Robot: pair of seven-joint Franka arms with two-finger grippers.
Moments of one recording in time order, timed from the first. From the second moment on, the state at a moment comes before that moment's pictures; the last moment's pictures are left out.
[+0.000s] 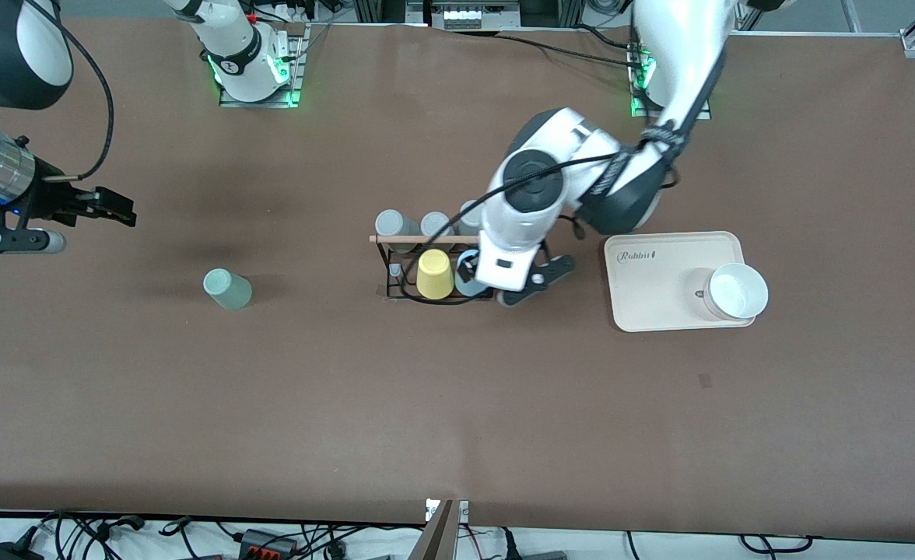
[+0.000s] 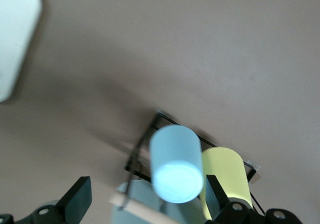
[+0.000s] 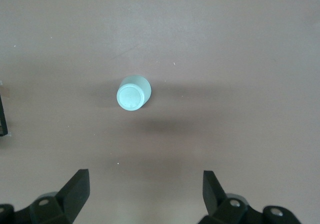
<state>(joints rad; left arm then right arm) -0.48 0.60 -0.16 -1.28 -0.04 1.83 -1.19 0.03 0.06 -0.05 -1.79 -0.02 1.75 -0.03</state>
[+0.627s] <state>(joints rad) -0.22 0.42 -0.16 -1.29 -0.03 1.61 -0.88 0.09 0.21 -0.05 -1.78 -0.02 1.83 -0.03</state>
